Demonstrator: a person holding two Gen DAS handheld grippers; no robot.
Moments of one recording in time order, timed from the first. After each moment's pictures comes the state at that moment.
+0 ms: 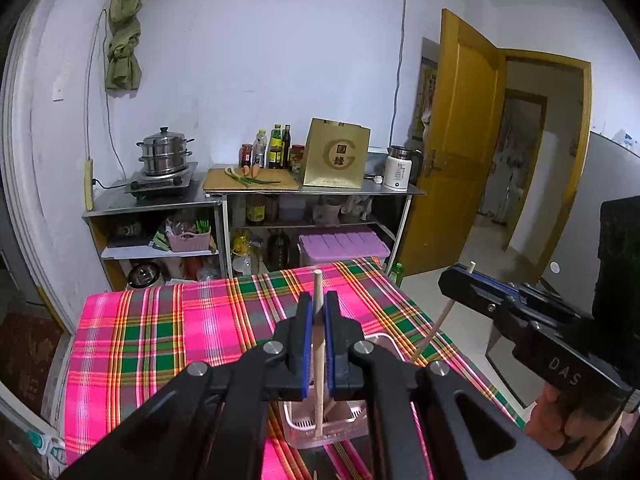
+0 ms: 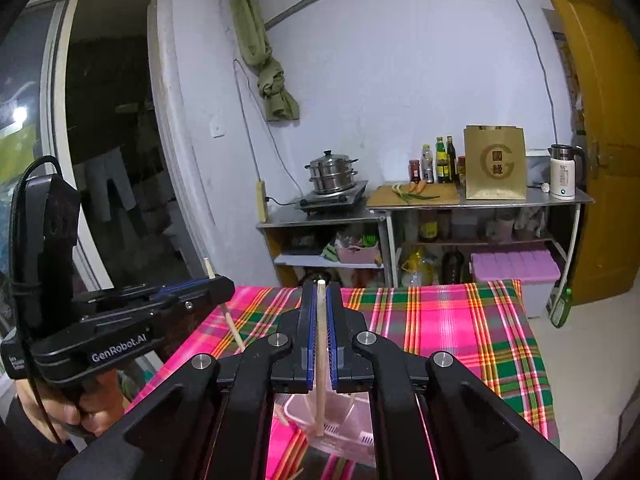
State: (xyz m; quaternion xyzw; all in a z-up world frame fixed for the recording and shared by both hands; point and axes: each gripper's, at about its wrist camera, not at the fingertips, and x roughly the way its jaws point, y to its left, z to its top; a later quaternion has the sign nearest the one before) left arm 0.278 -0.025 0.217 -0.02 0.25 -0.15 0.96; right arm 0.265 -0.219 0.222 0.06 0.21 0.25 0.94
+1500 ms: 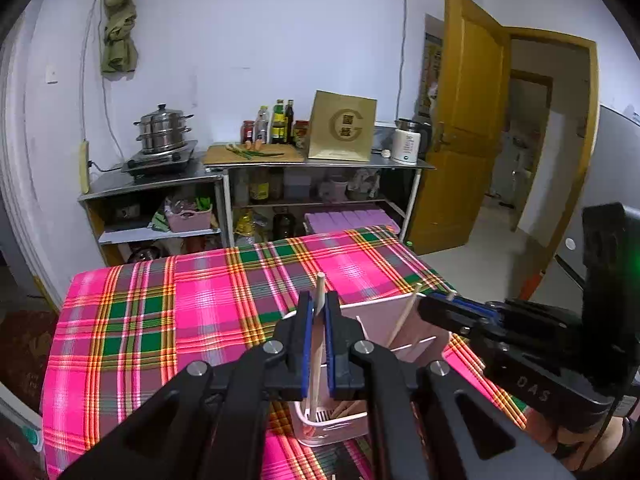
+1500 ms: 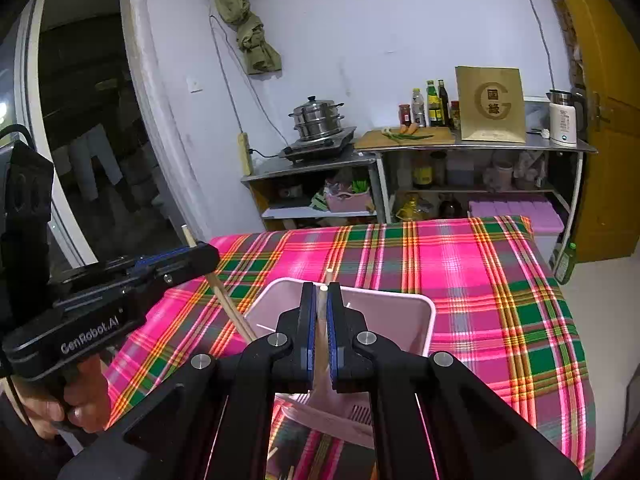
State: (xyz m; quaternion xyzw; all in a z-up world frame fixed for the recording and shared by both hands) left arm 0.299 -0.026 0.149 -0.01 0.28 -0.14 0.95; right arm 0.297 -0.215 0.131 0.06 0.29 0.24 0.92
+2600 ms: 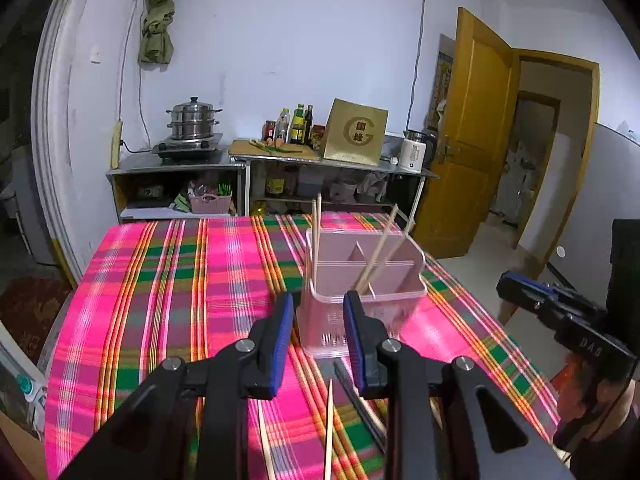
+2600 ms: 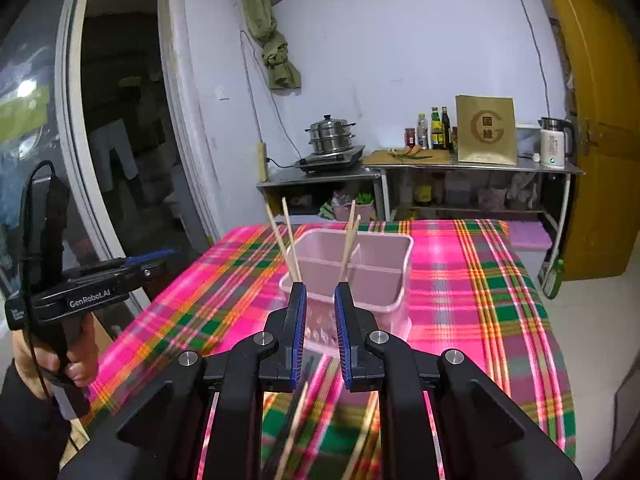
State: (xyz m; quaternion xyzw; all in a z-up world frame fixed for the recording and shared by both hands) left arm 0.167 0.013 0.127 -0.04 0.27 -0.12 0.95; right arm 0.165 -0.249 0.135 0.03 0.24 0.25 0.94
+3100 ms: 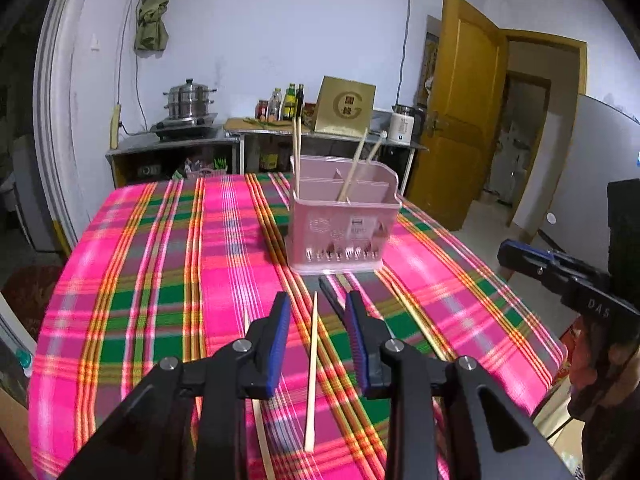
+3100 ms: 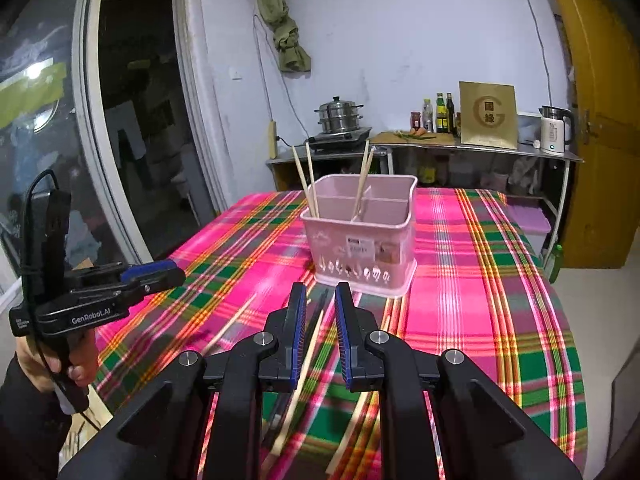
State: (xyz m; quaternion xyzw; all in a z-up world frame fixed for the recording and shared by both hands) left arm 0.099 0.005 0.075 -0.03 0.30 -0.13 0.95; right arm 0.102 -0.258 0.100 0.02 0.27 0.26 0.93
